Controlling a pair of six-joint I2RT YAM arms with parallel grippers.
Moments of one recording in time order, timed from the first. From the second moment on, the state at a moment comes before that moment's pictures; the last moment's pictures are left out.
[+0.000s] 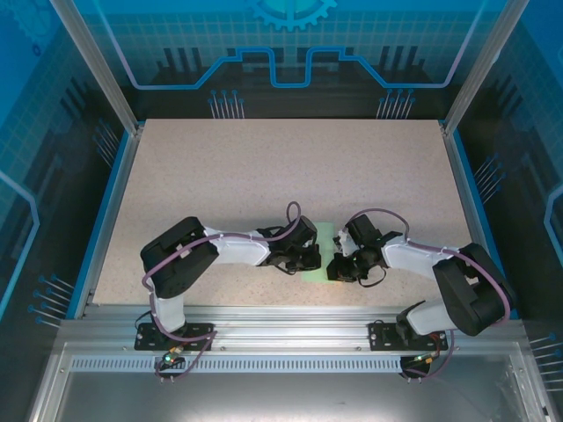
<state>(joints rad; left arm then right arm) -0.91 1.87 0.98 -0.09 0.23 -0.97 0.48 1.41 0.52 -0.42 -0.53 0.49</state>
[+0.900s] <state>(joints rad) -0.78 1.87 0.99 -0.12 0.24 -0.93 0.48 1.41 0.52 -0.42 -0.53 0.49</state>
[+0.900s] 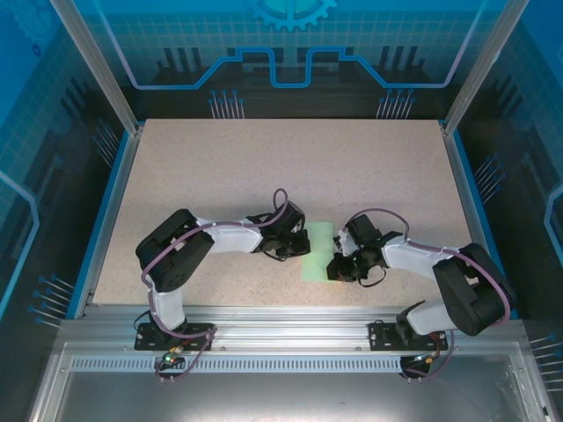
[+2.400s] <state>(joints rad) -0.85 1.89 1.01 -0.11 0.24 -0.88 0.47 1.29 0.44 -0.44 -0.52 0.53</state>
